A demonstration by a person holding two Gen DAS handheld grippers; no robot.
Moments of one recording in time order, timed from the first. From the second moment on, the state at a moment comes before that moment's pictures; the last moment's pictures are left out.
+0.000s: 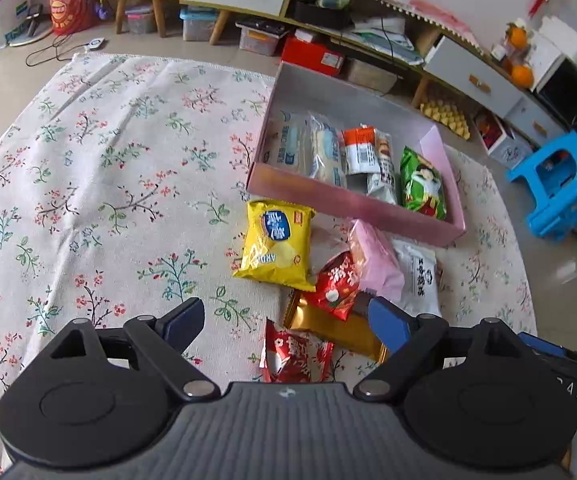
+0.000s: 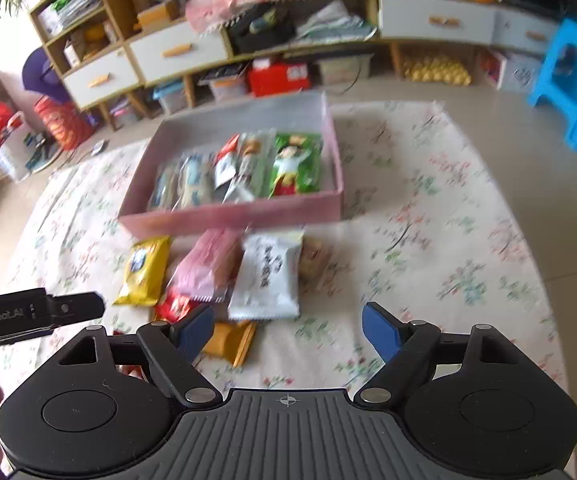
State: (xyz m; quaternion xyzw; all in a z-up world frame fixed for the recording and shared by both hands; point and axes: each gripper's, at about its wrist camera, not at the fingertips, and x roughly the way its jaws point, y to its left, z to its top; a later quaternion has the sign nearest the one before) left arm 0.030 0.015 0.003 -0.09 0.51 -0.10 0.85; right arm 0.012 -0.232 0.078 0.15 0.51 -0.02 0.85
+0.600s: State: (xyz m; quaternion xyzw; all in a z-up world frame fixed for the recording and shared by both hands) left arm 0.021 0.009 -0.028 -0.04 0.54 -0.12 0.83; right arm 0.019 -0.244 0.066 0.18 0.54 -0.02 0.83
